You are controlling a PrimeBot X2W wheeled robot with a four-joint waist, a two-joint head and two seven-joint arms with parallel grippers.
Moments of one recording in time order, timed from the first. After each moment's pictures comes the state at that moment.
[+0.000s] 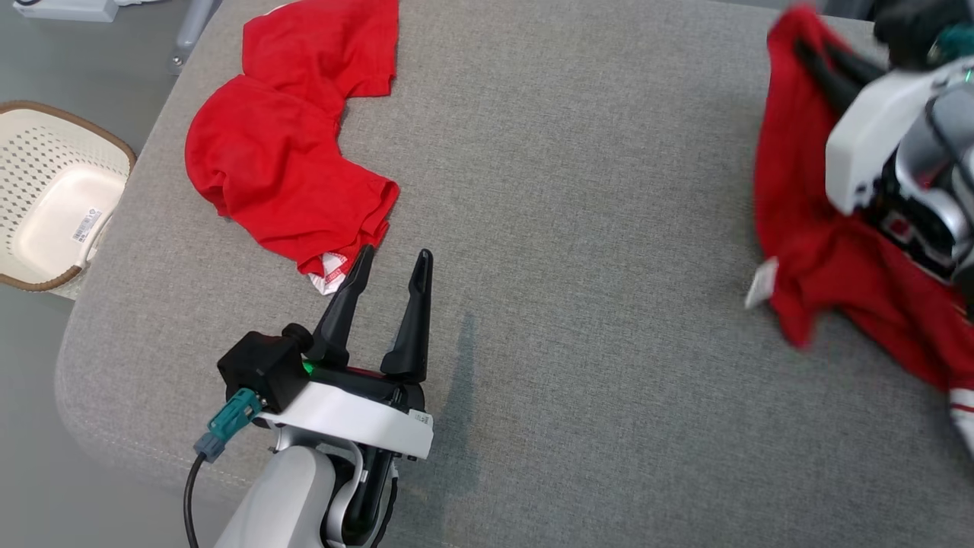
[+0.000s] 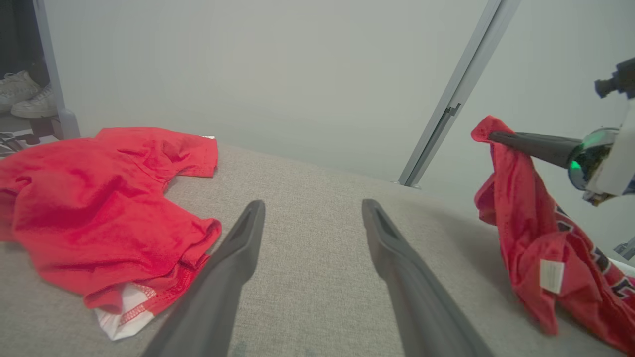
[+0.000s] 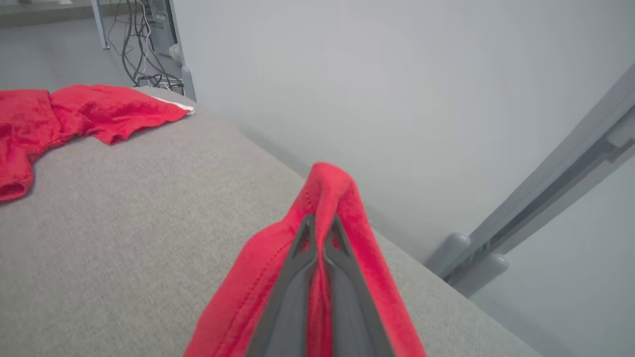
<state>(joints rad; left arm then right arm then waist) -0.27 0.05 -0.36 0.16 -0.52 0.01 -0.26 -1.04 -0.49 0.71 0.60 0.52 0.13 0.12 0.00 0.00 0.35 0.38</state>
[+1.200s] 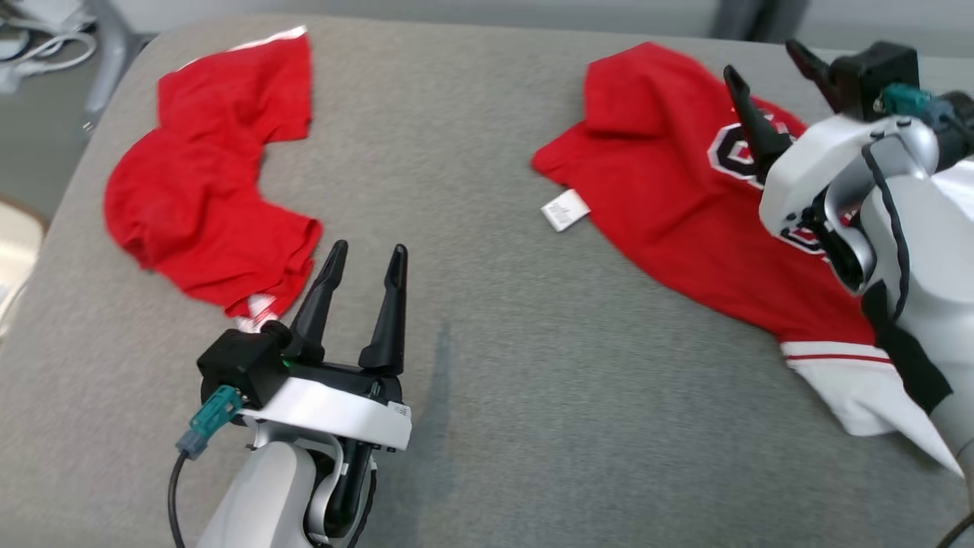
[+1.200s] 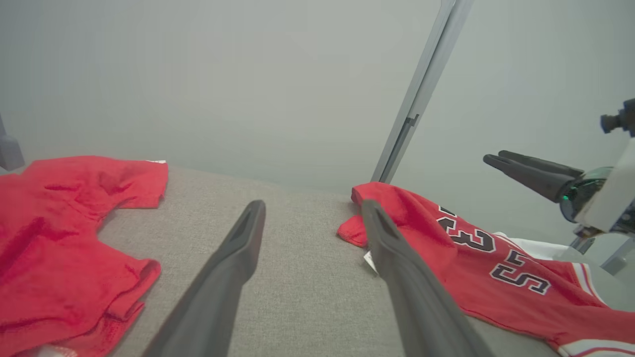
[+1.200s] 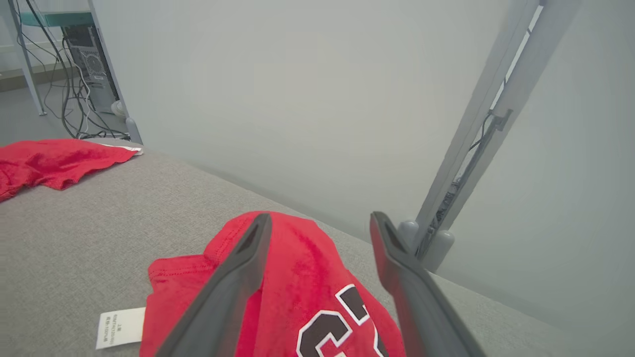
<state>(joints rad) -0.27 0.05 -0.31 0.19 -0.47 0.00 -0.26 -1.08 -0.26 0.65 1.00 0.43 0.13 -0.20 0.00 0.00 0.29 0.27</state>
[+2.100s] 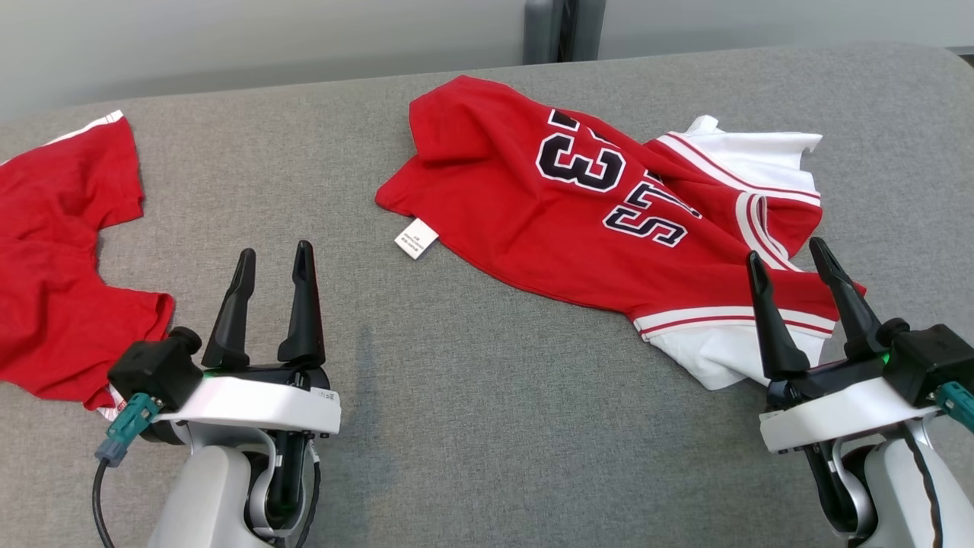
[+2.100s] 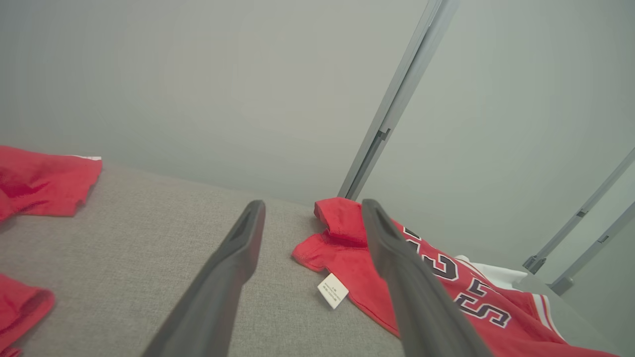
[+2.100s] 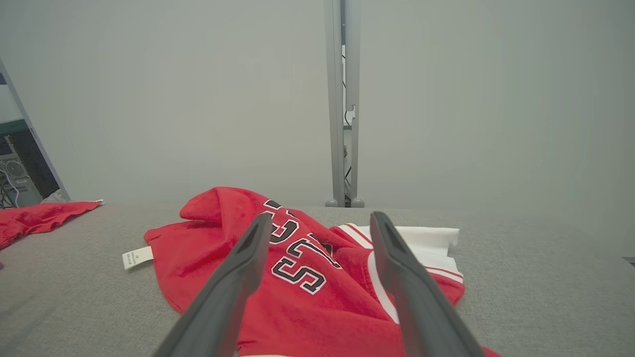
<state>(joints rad) -0.25 0.05 -0.13 0.23 -0.50 -0.01 -0.26 -0.25 -0.14 0.12 0.19 0.23 0.13 -0.26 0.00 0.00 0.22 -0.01</state>
